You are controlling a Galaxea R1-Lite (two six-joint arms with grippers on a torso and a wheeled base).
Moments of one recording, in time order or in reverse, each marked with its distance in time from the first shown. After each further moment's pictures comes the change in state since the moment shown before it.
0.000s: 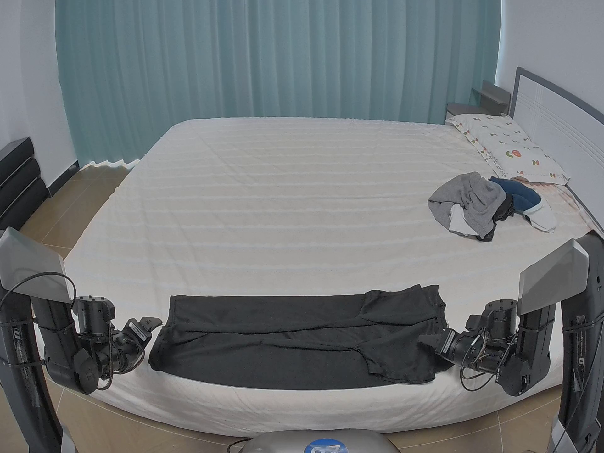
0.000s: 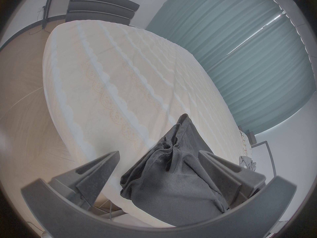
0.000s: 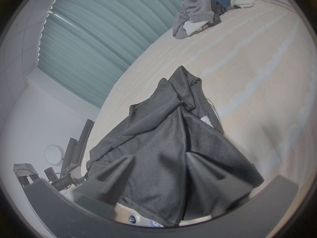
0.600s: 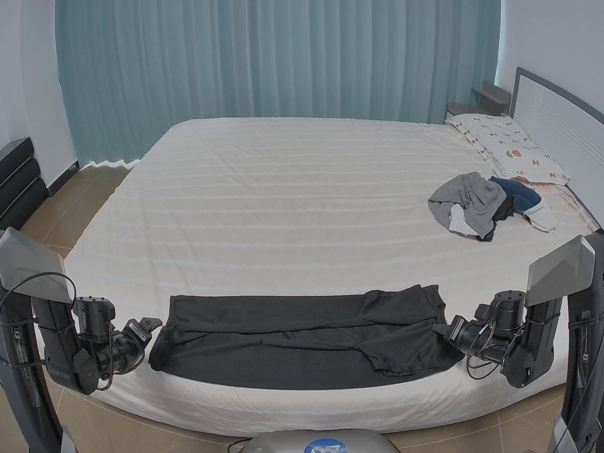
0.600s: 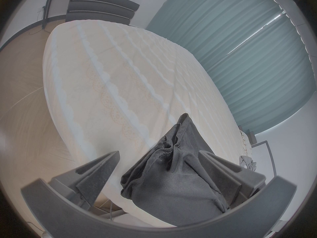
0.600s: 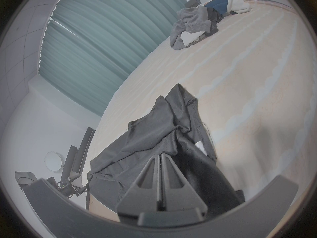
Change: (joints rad) left arm 0.000 0.001 0.001 0.000 0.000 0.001; right arm -0.063 -0.016 -0.042 0.000 0.004 0.010
